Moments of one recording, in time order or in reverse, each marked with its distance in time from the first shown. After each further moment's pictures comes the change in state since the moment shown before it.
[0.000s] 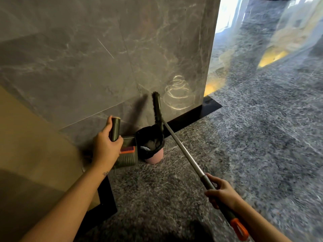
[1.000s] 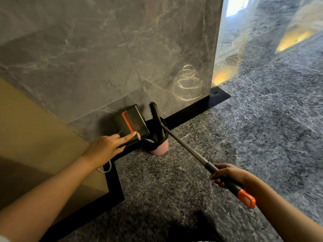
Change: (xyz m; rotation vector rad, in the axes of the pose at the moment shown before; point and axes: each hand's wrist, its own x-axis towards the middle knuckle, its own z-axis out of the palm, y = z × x) left_hand -0.005 0.006 -0.007 0.745 -0.477 0.720; right_hand 0.030 -0.030 -0.066 0.070 -0.270 0.208
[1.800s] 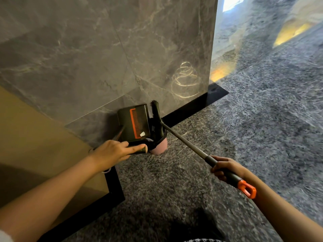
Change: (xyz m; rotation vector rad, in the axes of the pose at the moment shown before) left_hand 0.020 0.011 0.007 0.123 -0.074 0.287; right_hand 0.003 -0.008 -0.005 0.227 0.027 -0.100
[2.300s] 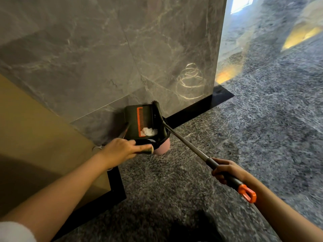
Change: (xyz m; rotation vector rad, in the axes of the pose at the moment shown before) left_hand 0.007 0.011 0.016 0.039 0.017 0.039; right_hand 0.004 0.001 0.004 -0.108 -0.015 -0.014
